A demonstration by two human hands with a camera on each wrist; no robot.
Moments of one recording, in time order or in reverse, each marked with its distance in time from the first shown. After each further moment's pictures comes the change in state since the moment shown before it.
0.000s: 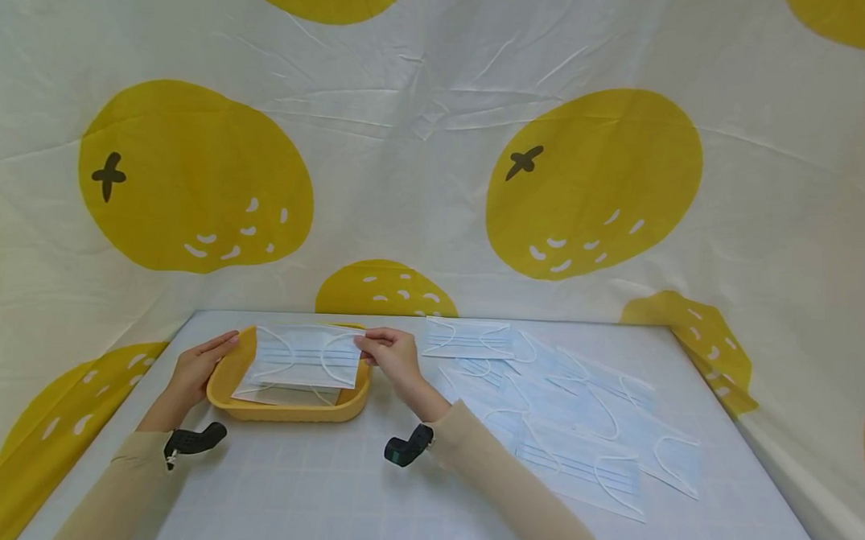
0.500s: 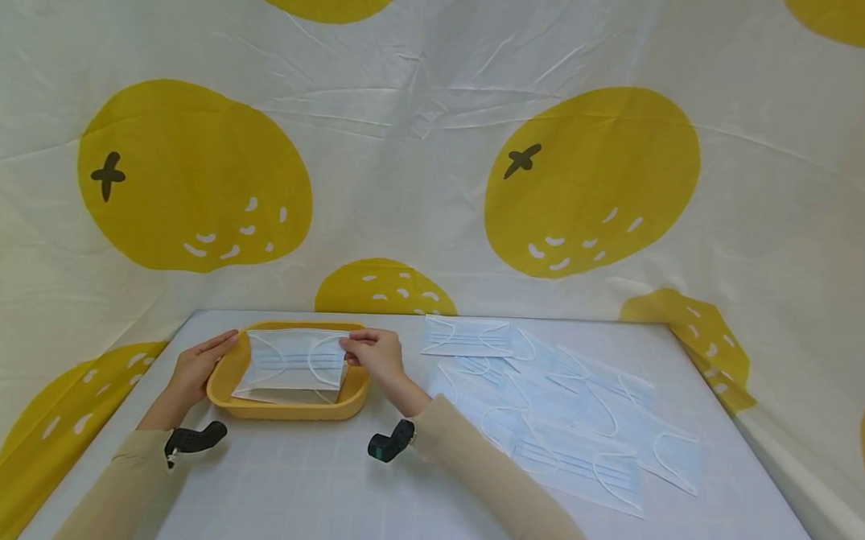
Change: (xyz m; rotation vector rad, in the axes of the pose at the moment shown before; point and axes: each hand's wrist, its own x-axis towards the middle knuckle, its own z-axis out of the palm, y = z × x) left_hand -0.002 0.001 0.003 0.002 0.041 0.003; right_hand 0.008 0.006 0.022 -0.014 0.005 0.024
